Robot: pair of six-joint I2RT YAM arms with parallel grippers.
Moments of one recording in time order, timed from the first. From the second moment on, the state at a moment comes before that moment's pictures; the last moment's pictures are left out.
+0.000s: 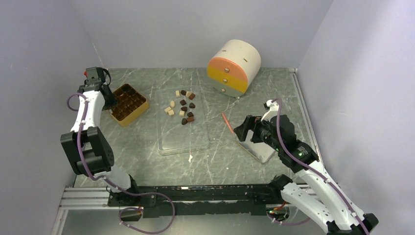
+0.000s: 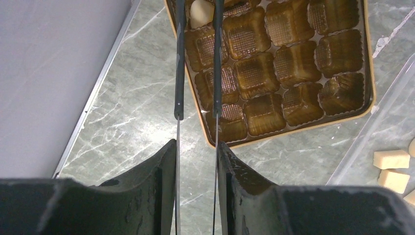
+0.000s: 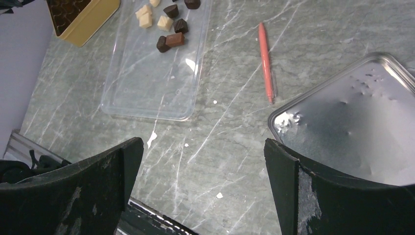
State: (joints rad) left arm 0.27 1.60 1.38 -0.72 -0.21 -0.22; right arm 0.54 0.67 0.76 -0.53 0.00 0.49
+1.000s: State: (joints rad) left arm 0.10 1.51 1.40 -0.73 0.08 -0.18; right arm 0.54 0.65 0.76 -0.55 0.03 0.53
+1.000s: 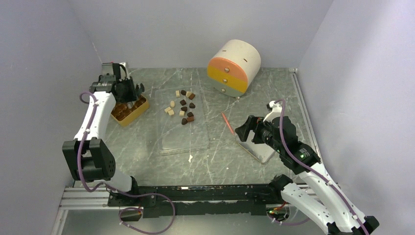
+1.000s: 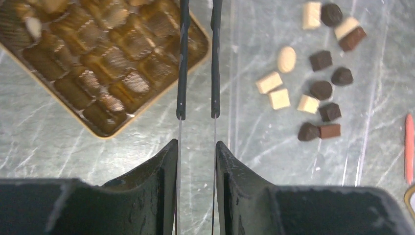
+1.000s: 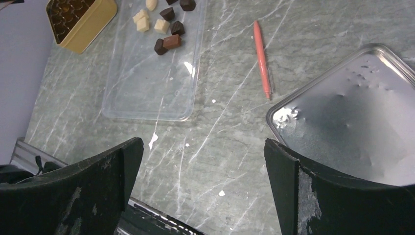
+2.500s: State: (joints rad) left arm -0.33 1.48 1.18 -0.74 -0.03 -0.10; right arm 0.54 0.73 0.81 -0.59 0.07 0.59
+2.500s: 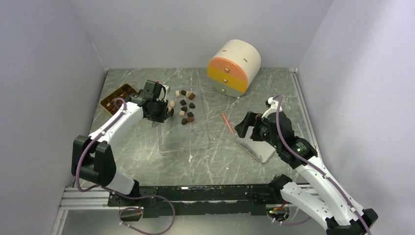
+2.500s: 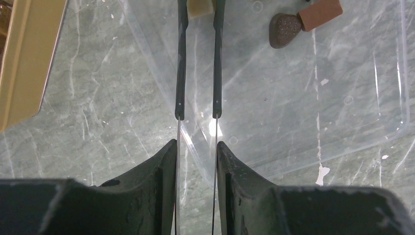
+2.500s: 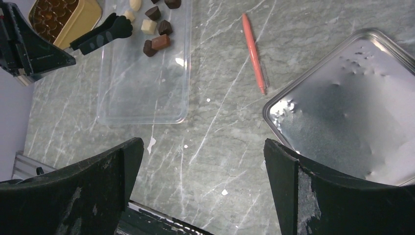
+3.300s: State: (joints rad) left arm -0.34 1.51 1.18 -0.72 -0.07 -0.10; right arm 0.54 0.71 0.81 -0.59 0.08 0.58
